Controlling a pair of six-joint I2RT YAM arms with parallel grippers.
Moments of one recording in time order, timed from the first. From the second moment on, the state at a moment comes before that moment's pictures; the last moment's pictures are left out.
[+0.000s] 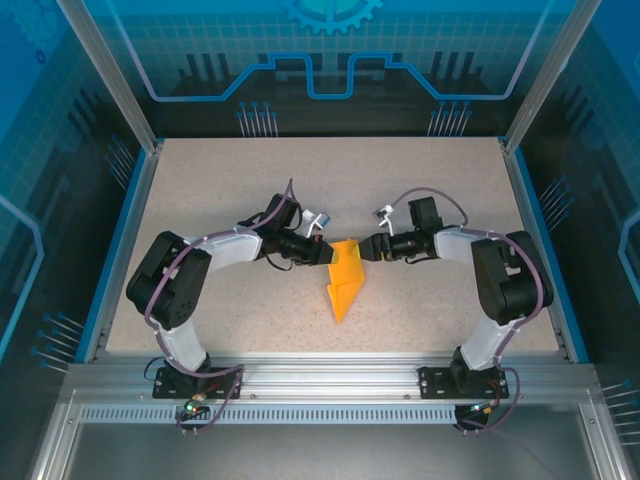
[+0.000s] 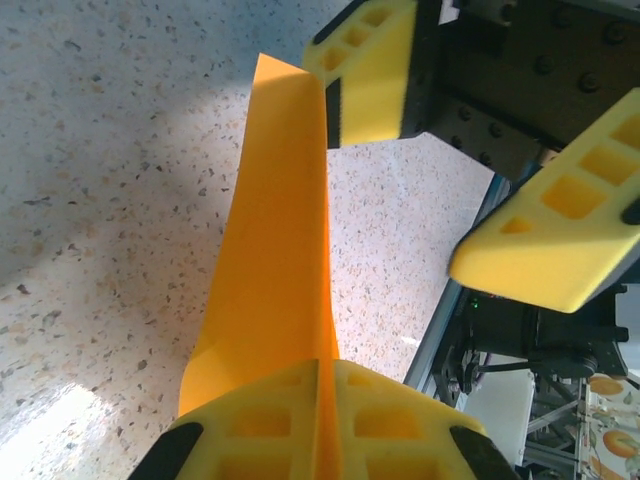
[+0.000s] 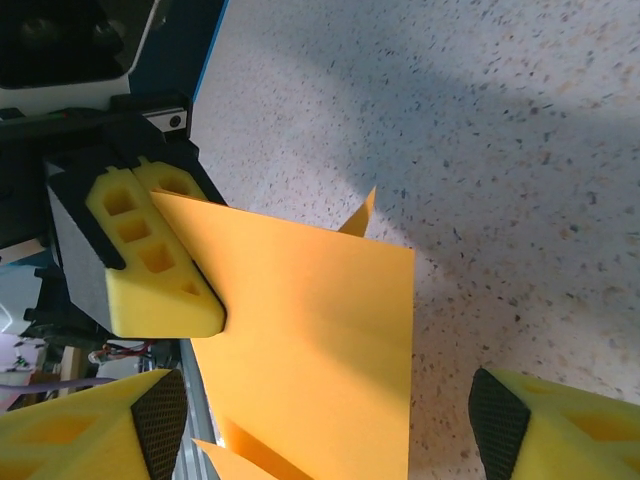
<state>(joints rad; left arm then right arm) -0.46 1.77 0.99 -0.12 0.86 -0.48 0.22 1.75 0.85 -0.10 -1.05 0.15</state>
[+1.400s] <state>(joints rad) -0.64 1.47 1.02 -0.42 0.37 -0.30 0.26 1.75 0.98 -0.40 -0.82 0.43</state>
